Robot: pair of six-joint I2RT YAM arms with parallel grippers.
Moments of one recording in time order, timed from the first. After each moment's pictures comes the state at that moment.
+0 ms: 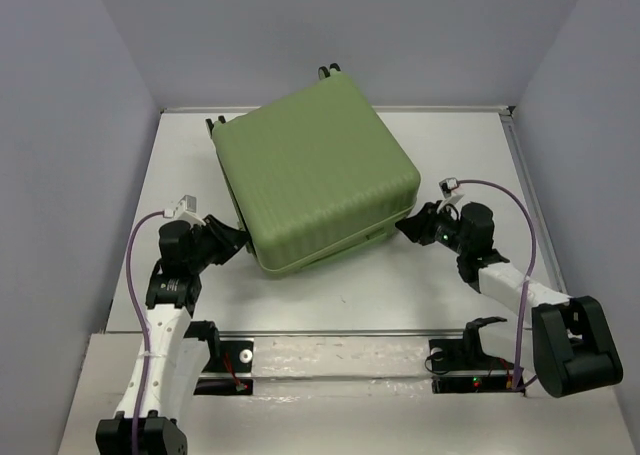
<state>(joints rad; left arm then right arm) 0.03 0.62 0.40 -0.29 0.41 -0.76 0.17 1.15 0.34 0.50 -0.52 0.42</state>
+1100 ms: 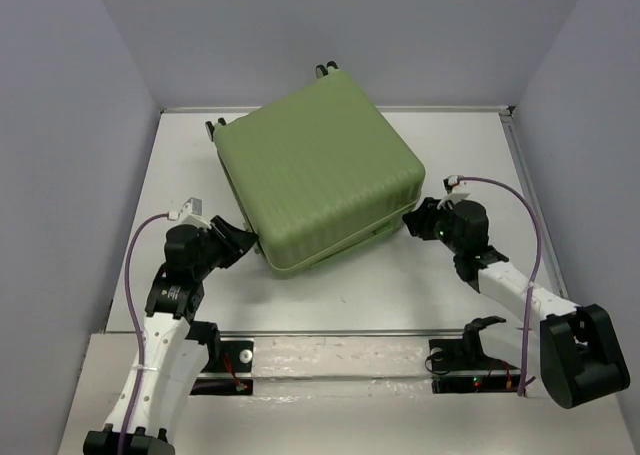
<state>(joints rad) -0.10 0.55 0.41 -0.33 0.29 -0.81 0.26 1.08 0.39 0.34 -0.14 0.39</state>
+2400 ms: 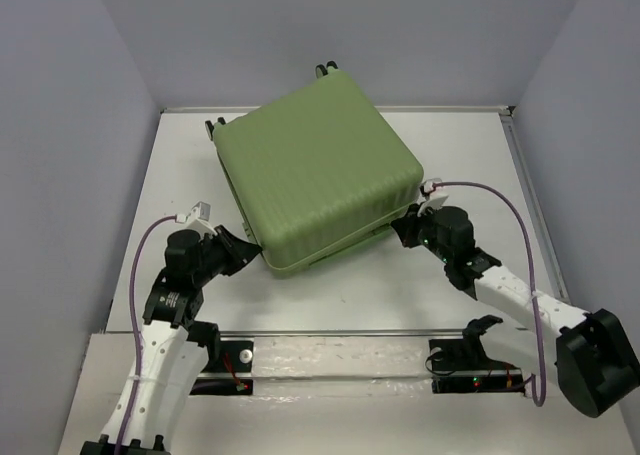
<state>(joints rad) -0.13 0.48 0.42 -0.43 0.36 -0.78 0.39 1.03 0.41 0.30 -0.14 0.32</state>
